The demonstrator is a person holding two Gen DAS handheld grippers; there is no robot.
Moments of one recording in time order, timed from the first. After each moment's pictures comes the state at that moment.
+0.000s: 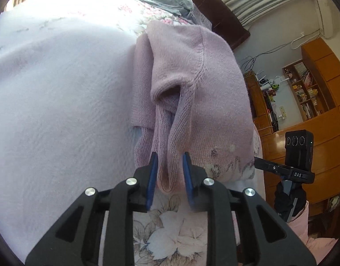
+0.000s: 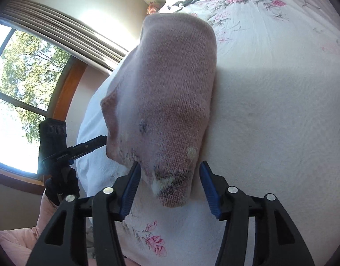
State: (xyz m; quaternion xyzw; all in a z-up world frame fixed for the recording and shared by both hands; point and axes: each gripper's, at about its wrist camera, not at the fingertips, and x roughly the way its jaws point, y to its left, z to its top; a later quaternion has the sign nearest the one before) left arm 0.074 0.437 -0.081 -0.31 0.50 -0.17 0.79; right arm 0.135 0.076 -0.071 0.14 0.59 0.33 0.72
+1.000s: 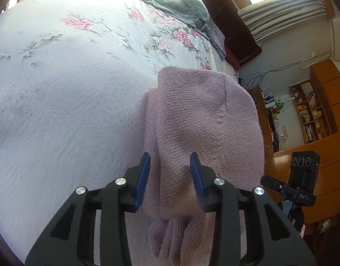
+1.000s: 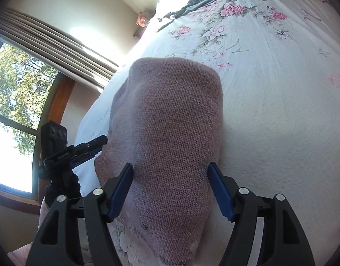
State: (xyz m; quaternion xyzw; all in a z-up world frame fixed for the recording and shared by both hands) left arm 0.158 0.477 -0.095 -0.36 0.50 -0.15 0.77; right arm 0.212 0.109 -0.068 0.14 0.59 0.29 0.74
